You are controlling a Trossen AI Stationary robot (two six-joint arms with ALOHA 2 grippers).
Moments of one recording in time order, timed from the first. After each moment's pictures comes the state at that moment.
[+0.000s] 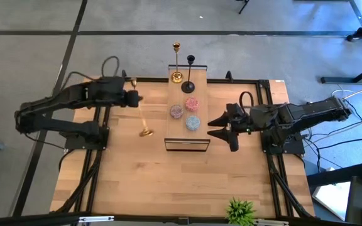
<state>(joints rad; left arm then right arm) 0.27 0.88 1.08 -0.82 -0.18 -1.06 0.27 1.10 1.11 -0.33 0.21 0.53</state>
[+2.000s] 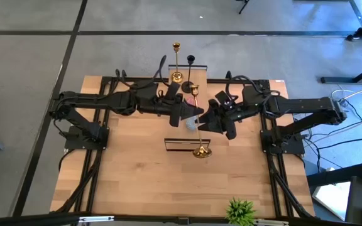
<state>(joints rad) 0.00 1.50 1.48 0.06 0.07 -0.84 0.07 1.25 1.24 -0.08 -0.27 0.67</state>
